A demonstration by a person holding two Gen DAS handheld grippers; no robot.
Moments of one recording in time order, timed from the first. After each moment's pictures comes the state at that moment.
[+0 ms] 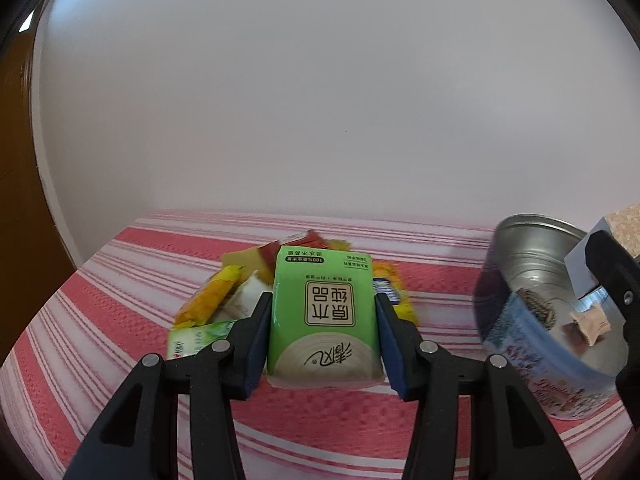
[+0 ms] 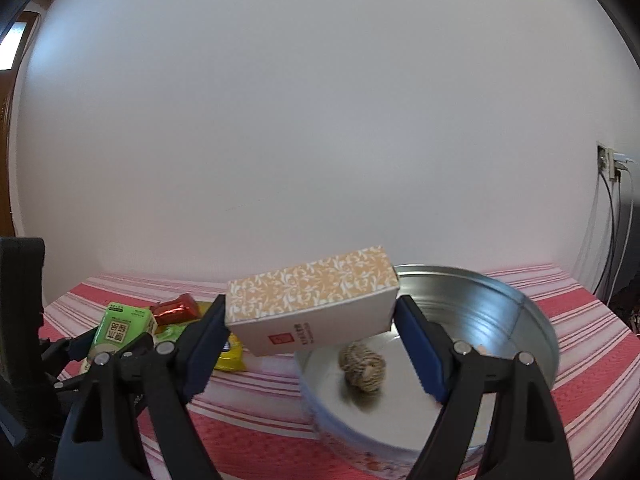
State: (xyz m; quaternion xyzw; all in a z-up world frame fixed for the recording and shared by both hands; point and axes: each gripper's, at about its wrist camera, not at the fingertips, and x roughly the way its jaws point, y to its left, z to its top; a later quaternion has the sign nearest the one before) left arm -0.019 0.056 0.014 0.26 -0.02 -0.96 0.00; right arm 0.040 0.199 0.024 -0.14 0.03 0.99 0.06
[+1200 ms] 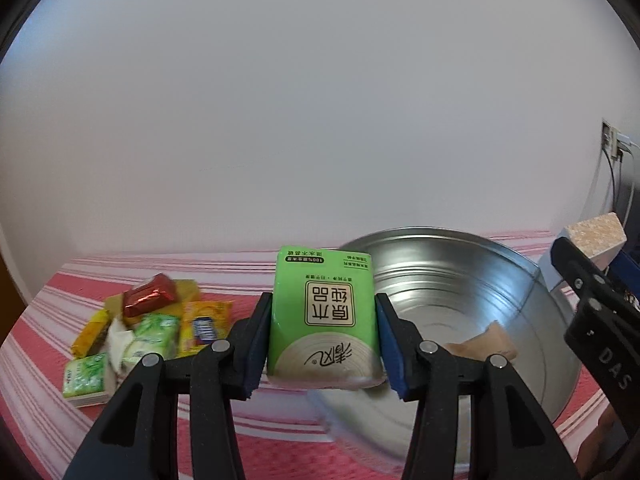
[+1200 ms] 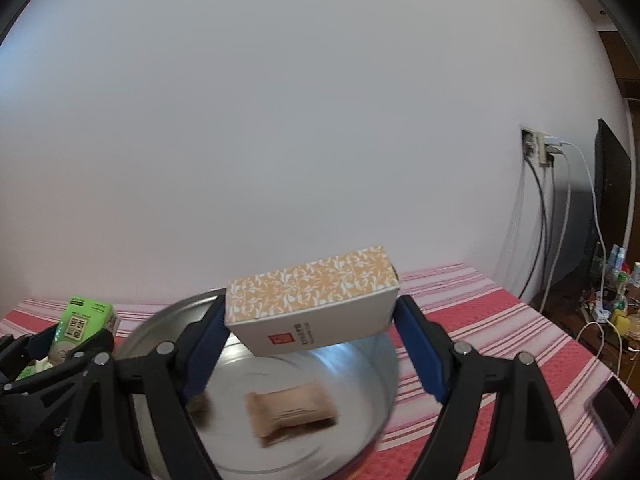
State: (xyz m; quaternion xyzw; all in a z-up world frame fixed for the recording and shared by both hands) left arm -0.010 0.192 0.026 0.24 -0.05 -0.96 -0.12; right arm 0.058 0.330 0.025 -0.14 0.05 0.97 0.18
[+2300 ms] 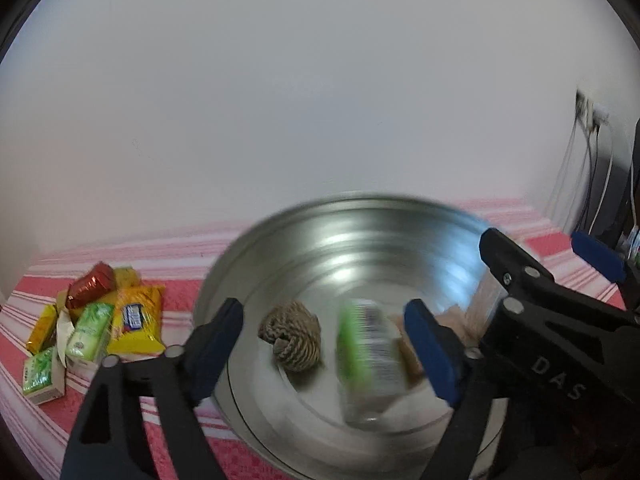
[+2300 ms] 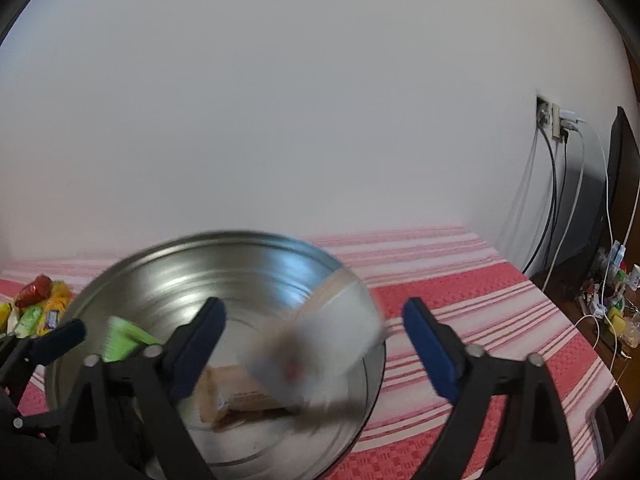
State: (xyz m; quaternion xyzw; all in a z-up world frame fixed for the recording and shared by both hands) left arm -0.007 0.229 0.007 0.26 -0.05 -0.95 -0.17; right arm 0.025 0.366 0.006 -0.22 0.04 0.96 0.18
